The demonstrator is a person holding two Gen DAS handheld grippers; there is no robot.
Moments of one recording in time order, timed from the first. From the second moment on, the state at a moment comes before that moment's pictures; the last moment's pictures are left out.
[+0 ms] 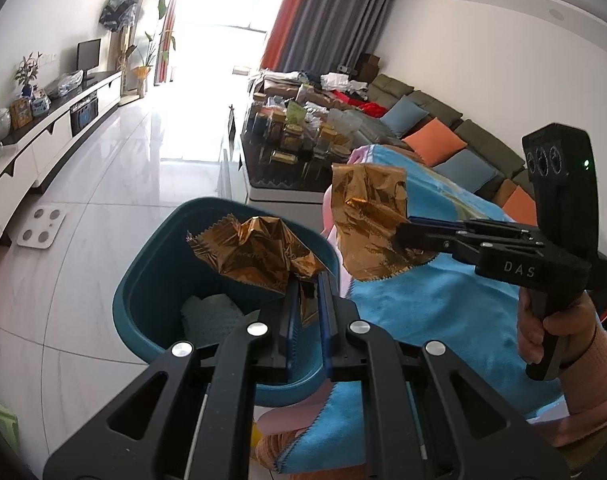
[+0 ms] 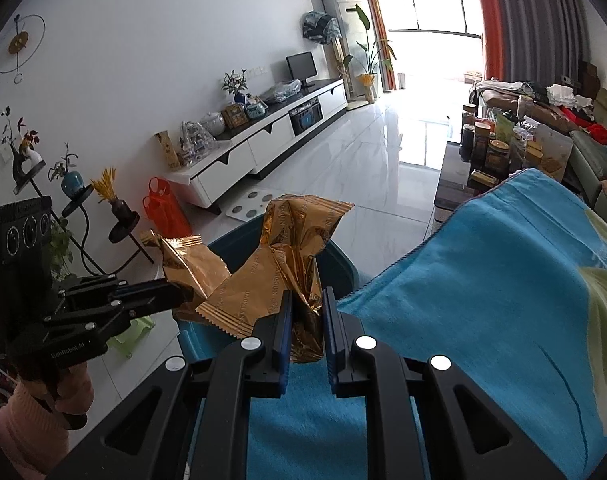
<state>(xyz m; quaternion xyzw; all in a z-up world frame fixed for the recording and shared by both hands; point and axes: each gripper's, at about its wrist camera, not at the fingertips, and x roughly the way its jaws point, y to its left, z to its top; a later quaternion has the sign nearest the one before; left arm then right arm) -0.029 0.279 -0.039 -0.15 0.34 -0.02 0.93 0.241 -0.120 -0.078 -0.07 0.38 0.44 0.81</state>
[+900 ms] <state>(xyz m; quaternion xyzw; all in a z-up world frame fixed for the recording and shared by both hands) 0.022 0.277 -0.084 -0.15 0.39 0.01 0.91 0.257 -0.078 -0.101 -0.10 0.43 0.43 0.79</state>
